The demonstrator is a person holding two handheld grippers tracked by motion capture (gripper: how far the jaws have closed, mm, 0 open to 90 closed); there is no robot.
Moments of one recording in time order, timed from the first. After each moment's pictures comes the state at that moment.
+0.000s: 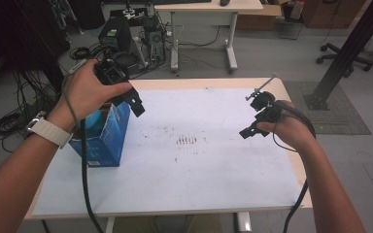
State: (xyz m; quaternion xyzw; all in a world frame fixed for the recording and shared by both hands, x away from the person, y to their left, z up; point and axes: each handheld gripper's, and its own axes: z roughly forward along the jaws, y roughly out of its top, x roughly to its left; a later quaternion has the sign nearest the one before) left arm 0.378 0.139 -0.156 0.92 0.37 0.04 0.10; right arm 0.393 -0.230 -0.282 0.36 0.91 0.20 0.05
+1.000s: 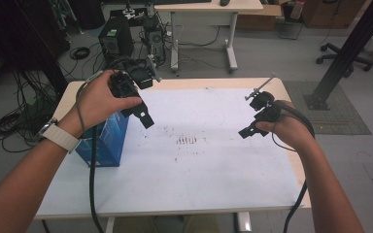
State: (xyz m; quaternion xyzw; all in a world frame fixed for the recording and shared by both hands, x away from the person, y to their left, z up) left arm 0.373 0.119 -0.183 0.95 0.29 0.03 0.10; right arm 0.395 -0.229 -0.284 0.36 0.91 0.20 0.05
